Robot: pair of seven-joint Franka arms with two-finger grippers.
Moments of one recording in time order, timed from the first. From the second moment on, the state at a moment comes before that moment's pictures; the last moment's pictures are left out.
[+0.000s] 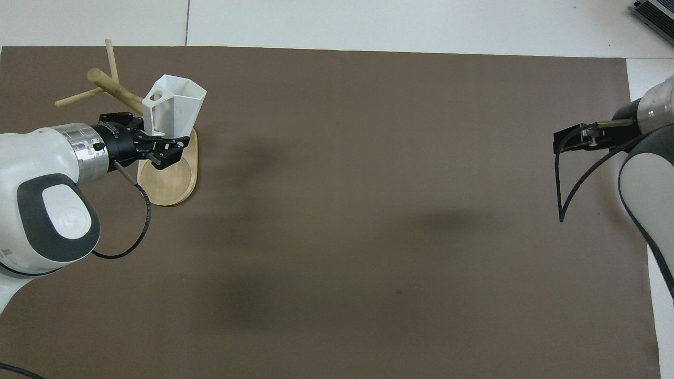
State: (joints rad) left arm -0.13 0.04 -0.02 -2.10 -0.61 2.61 -2.33; right arm -0.13 0.10 0.10 -1.57 -0.06 1.72 0.00
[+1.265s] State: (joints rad) left arm -0.13 0.09 -0.02 -2.09 -0.61 2.70 -2.64; right arm -0.12 0.10 0.01 -1.54 0.00 1.69 0.00
